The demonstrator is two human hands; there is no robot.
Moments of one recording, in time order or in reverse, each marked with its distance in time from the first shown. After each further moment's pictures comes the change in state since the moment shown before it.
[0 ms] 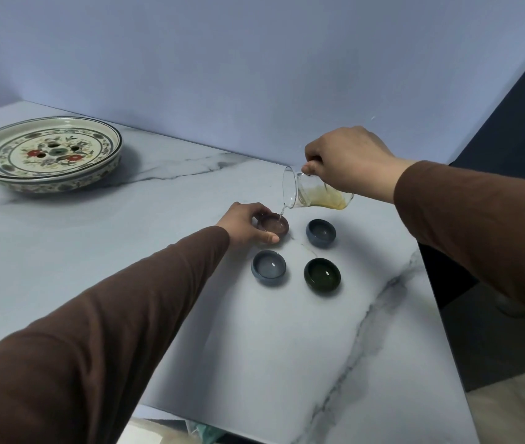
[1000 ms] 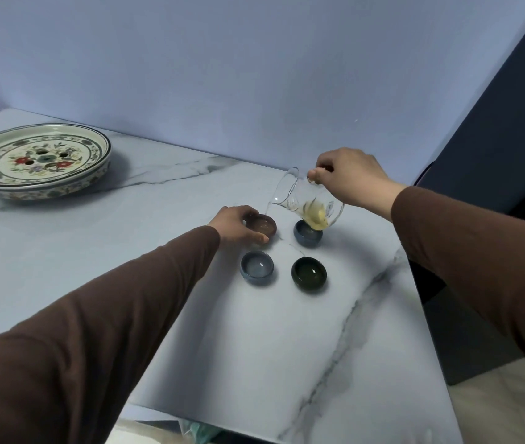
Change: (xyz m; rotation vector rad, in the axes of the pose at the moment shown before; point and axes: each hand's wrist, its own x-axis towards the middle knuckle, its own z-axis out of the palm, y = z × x) left_hand -0.010 0.020 -0.004 -0.001 -0.032 -0.066; right_hand -0.024 0.024 0.022 0.335 -0.017 0.291
